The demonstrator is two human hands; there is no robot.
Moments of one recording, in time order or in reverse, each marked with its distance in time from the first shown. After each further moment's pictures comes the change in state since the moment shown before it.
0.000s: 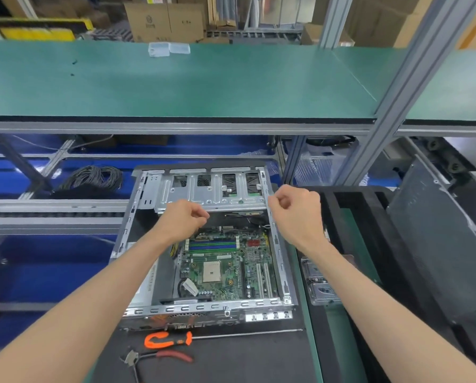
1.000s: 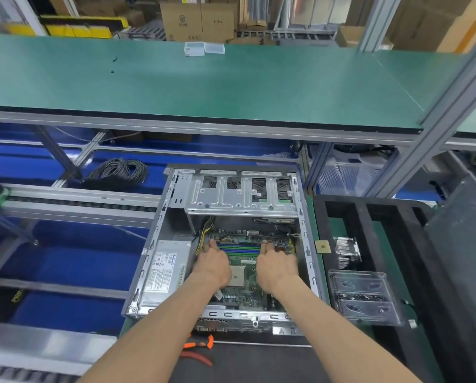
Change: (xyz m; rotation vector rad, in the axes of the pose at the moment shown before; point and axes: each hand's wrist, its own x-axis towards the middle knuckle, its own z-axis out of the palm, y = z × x) left_hand -0.021 -0.035 0.076 0.585 -0.241 -0.303; right_hand -0.052 0.000 0.129 -0.869 -0.827 -0.089
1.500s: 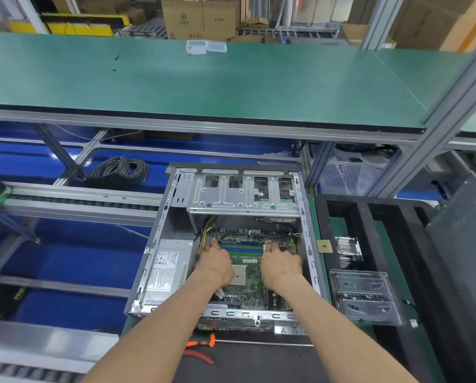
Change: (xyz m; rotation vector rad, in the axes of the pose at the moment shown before) left_hand 0.004 -0.001 0.000 0.037 0.001 0.017; right_hand -0.002 0.002 -0.005 0.038 -0.038 0.031
